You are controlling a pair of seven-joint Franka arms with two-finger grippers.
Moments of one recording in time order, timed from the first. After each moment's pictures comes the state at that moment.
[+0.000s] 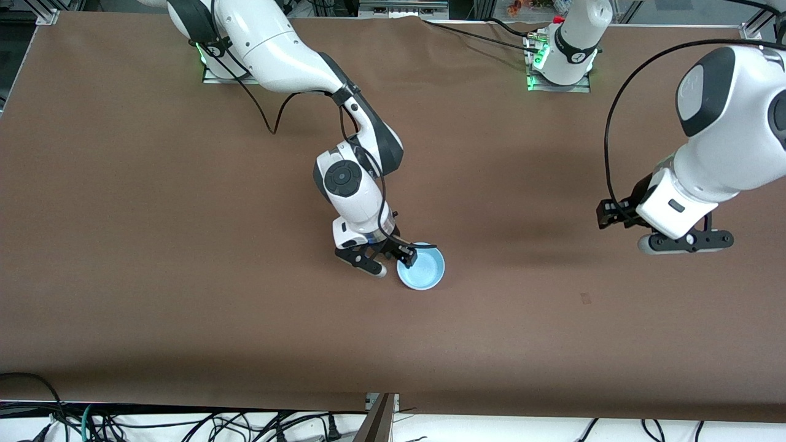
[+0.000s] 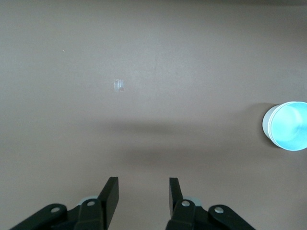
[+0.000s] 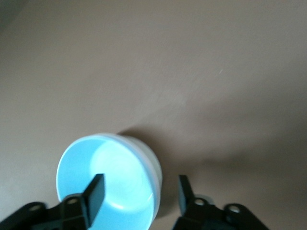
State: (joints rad) left arm -0.20 0.25 0.06 -1.52 -0.05 1.76 -0.21; right arm 0.78 0.97 -0.20 -1.14 0.32 2.41 1.00
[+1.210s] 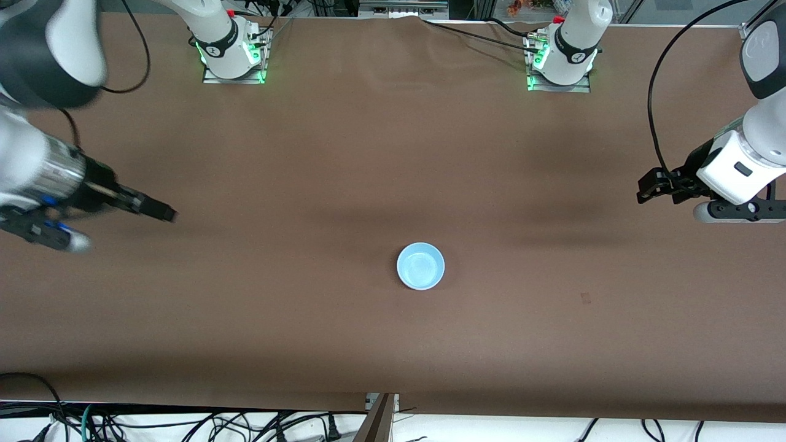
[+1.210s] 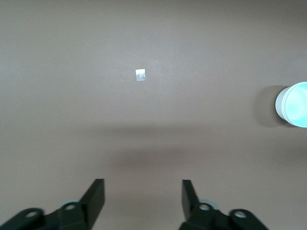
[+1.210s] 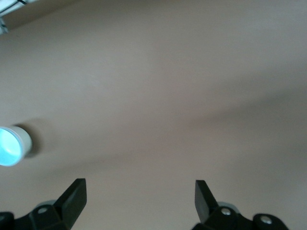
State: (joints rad) left arm -0.10 0.15 0.06 -1.58 -0.05 1.70 -0.07; right arm 0.45 0.32 -0.46 -1.30 0.25 1.53 0.33
